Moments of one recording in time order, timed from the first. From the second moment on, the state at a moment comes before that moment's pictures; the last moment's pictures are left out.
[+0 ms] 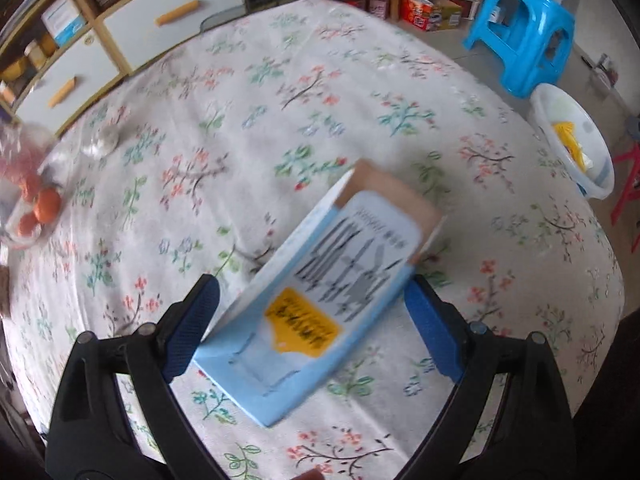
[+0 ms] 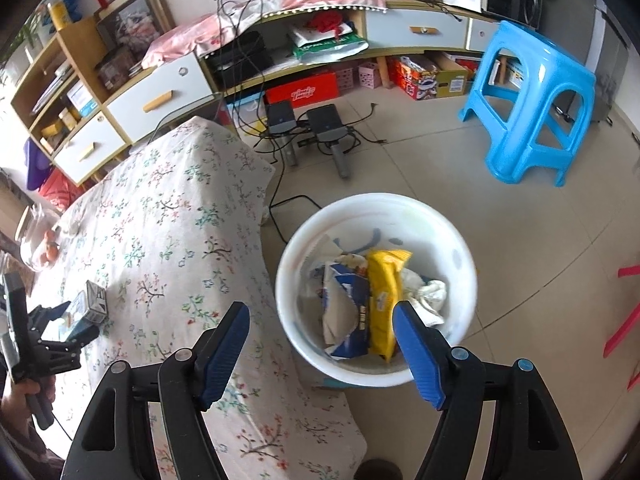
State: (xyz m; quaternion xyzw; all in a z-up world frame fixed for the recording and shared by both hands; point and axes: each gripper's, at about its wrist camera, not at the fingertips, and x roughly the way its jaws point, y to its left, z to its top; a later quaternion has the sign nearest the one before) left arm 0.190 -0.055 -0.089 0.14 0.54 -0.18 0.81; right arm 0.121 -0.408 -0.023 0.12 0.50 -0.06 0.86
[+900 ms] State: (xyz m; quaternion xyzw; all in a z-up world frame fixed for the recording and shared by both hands) left arm 0.130 0.146 -0.030 -0.11 0.50 0.02 0.86; right arm 0.199 -0.195 -0.056 0.04 0.54 0.06 0.84
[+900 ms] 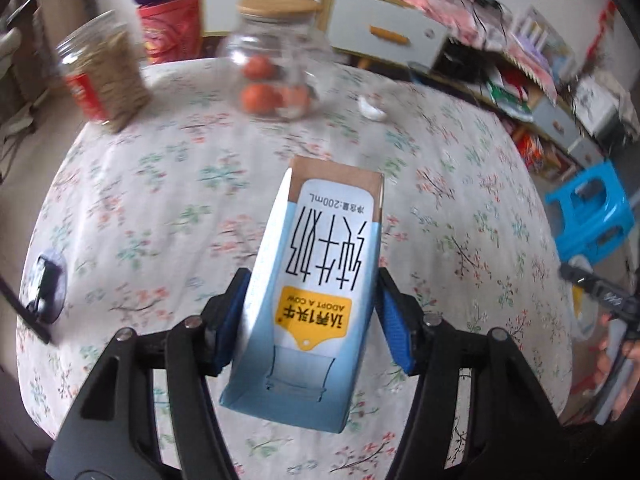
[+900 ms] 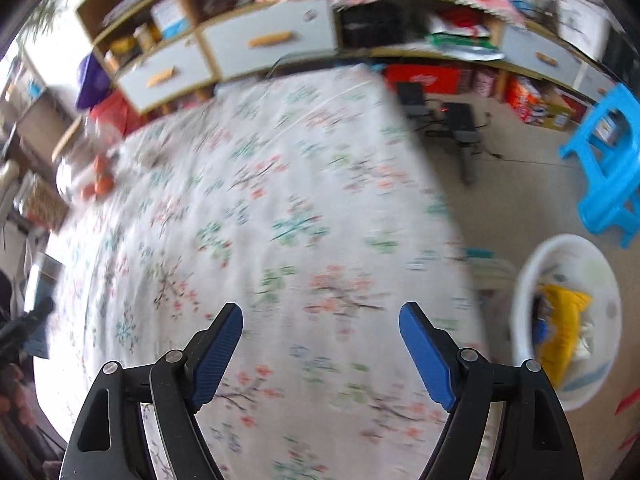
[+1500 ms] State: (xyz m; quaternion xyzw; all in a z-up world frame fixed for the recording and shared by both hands) left arm 0.129 0.224 -0.016 -0.16 0.46 0.06 0.87; right arm 0.309 -0.016 -0.102 0.02 0.51 0.10 0.85
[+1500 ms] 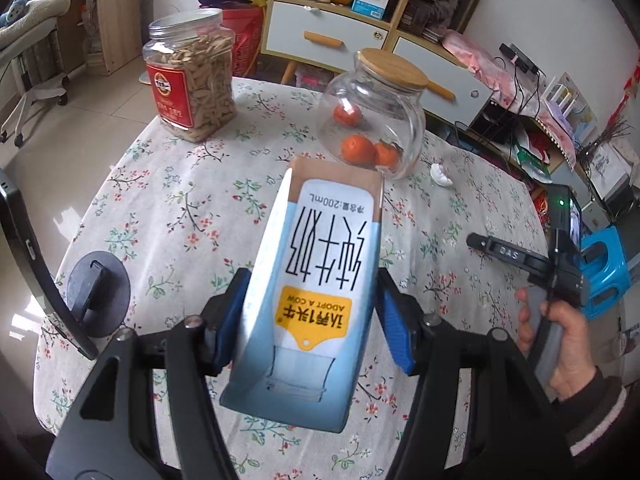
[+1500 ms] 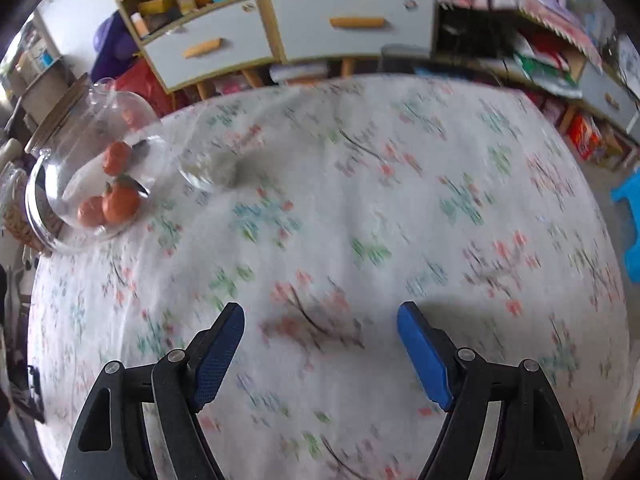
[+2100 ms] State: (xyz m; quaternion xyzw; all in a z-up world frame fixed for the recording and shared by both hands) left arm 0.135 0.243 -0.017 -0.19 0.46 0.07 0.86; right arm 0.382 0.058 -0.107 -0.01 0.47 0.13 0.87
